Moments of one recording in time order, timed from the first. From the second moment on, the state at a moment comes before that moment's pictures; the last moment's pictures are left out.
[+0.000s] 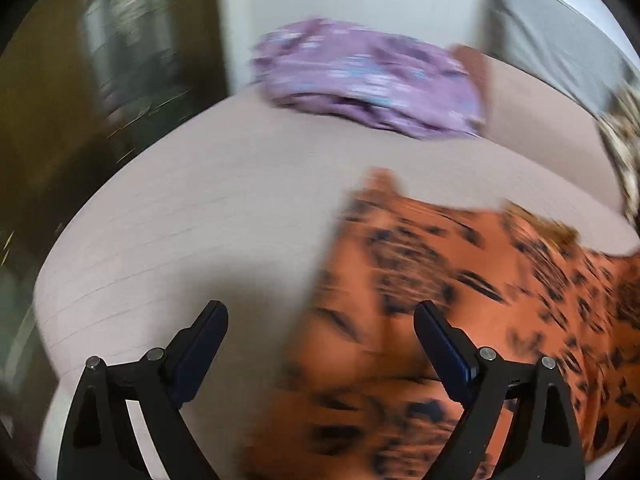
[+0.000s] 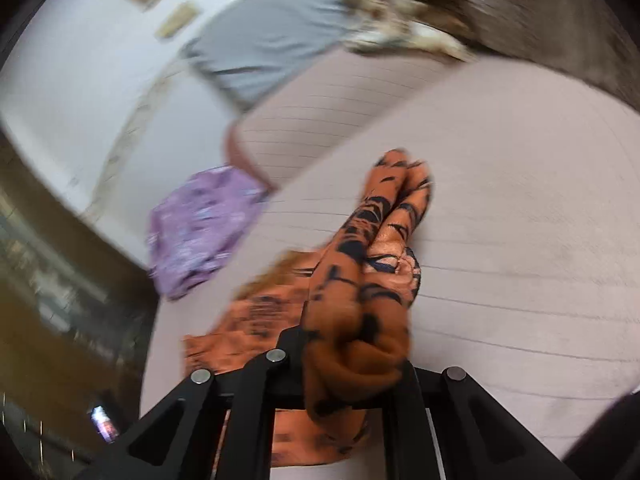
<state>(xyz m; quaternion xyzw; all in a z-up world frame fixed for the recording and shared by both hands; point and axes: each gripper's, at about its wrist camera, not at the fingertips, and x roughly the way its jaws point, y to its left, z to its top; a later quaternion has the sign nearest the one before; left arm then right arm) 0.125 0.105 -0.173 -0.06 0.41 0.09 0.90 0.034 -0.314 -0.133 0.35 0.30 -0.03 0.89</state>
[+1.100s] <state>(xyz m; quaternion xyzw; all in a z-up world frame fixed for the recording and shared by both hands) 0.104 0.129 -0.135 -0.05 0.31 0.08 0.95 0.066 -0.185 -0.168 0.29 0.41 0.22 0.84</state>
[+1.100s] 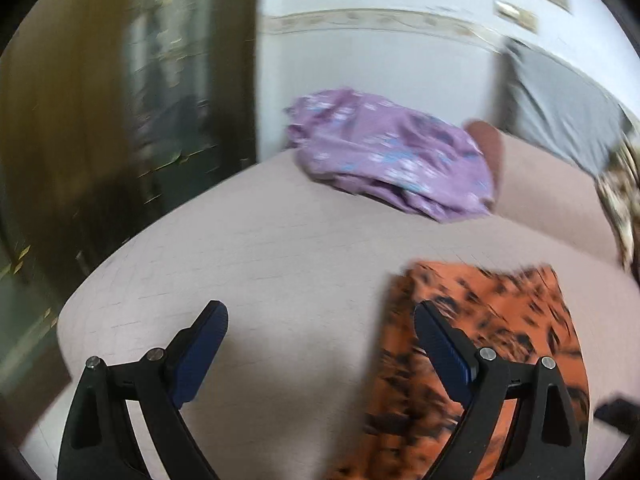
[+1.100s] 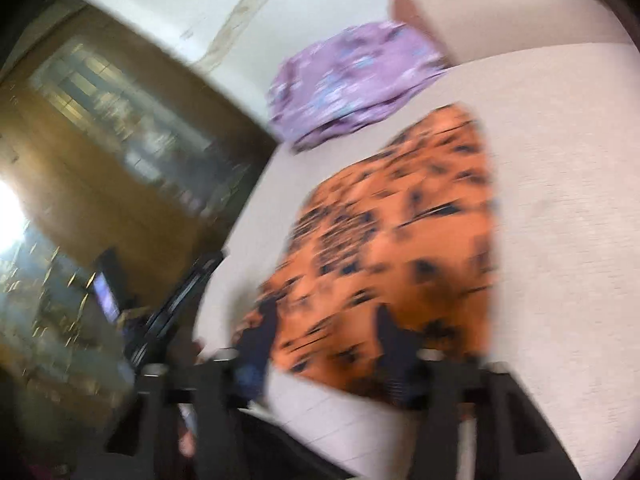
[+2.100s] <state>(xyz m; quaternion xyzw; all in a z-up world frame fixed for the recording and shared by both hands) 0.138 0.108 -0.200 -0.07 0.43 0.12 0.89 0.184 -0.195 -0.183 0.26 0.49 0.14 0.82</state>
